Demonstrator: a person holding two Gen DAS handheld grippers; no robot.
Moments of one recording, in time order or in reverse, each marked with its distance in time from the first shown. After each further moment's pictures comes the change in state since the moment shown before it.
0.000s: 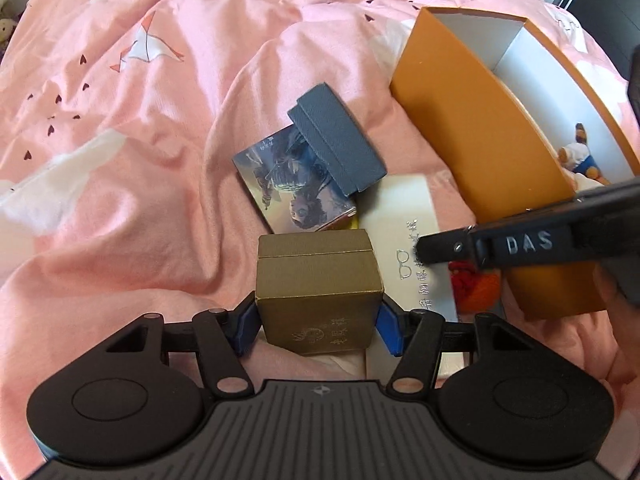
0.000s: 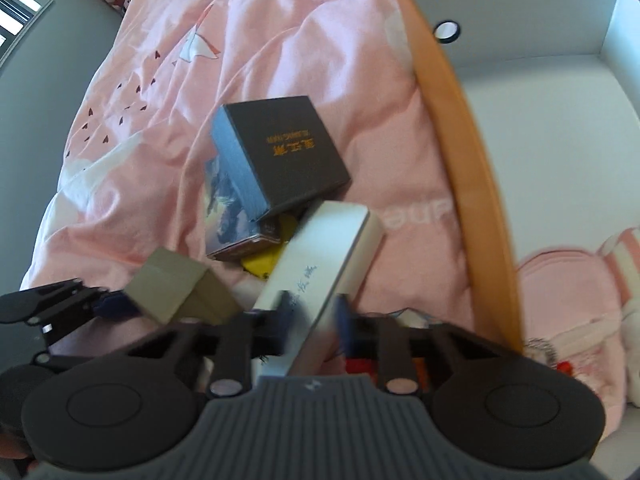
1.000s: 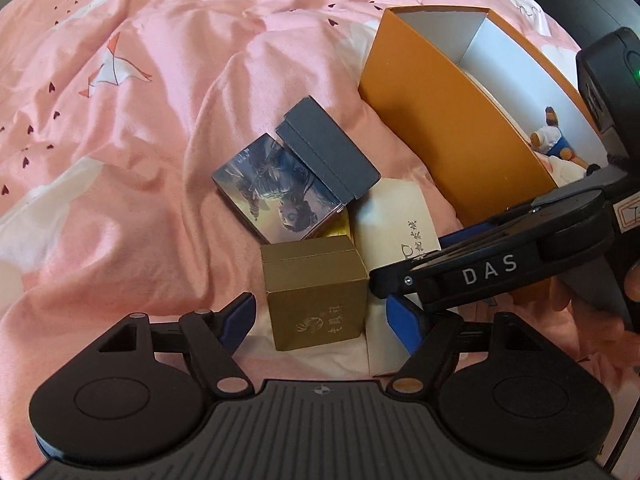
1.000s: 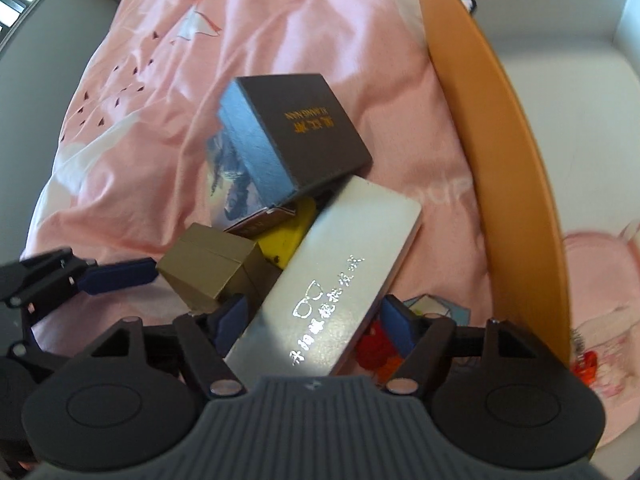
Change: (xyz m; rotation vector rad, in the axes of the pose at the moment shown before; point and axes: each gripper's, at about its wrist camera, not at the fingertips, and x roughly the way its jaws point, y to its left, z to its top) left arm 0.010 0.001 0.002 0.097 -0.021 -0.078; right arm 0.025 0.018 0.001 0.017 0.042 0.005
